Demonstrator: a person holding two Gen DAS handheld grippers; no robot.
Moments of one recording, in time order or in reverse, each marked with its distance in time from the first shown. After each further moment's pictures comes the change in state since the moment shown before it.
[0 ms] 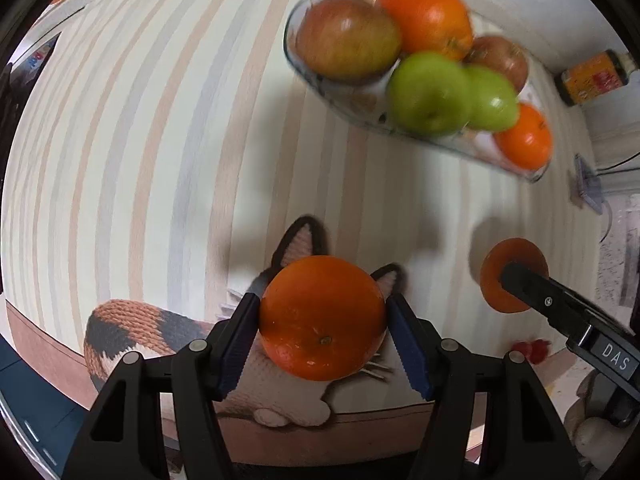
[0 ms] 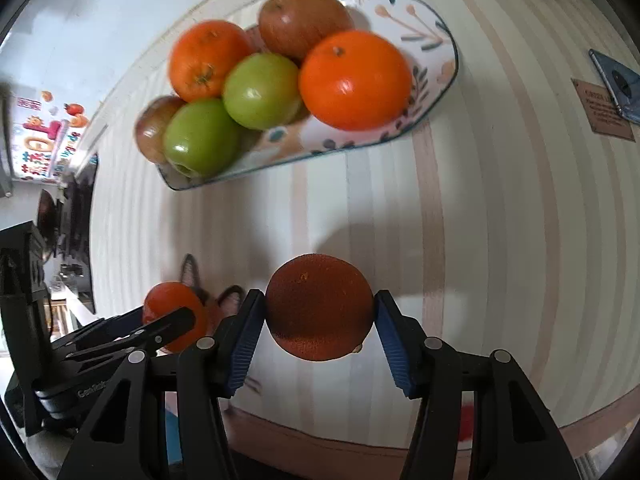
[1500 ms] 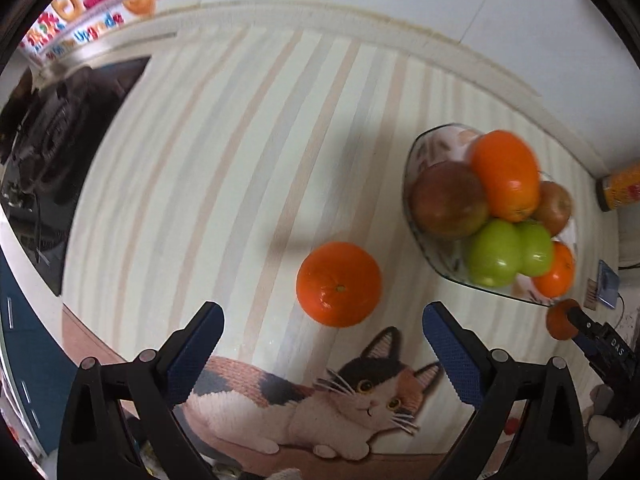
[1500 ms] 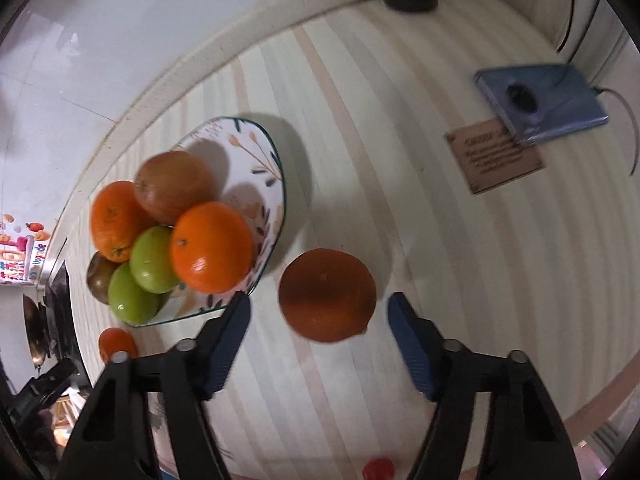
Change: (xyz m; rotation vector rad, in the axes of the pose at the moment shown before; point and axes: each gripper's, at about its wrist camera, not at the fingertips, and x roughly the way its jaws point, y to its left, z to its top) left arm -0.058 0.051 0.063 -0.176 -0.131 0.161; right arm -0.041 -0.101 0.061 0.238 -0.127 -0.125
